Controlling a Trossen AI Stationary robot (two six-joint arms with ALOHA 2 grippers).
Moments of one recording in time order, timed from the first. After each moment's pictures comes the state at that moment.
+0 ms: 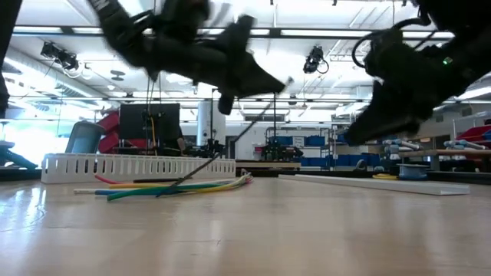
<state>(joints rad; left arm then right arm) 0.06 1.72 0.76 0.87 -0.07 -0.30 0.40 1.37 0.42 0.34 0.61 0.68</state>
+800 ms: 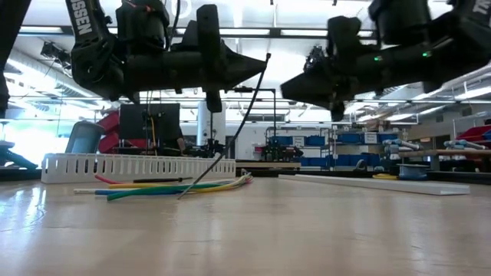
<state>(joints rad) 0.03 1.81 0.59 1.39 -0.12 -0.29 0.08 1.55 0.43 1.02 0.22 0.36</state>
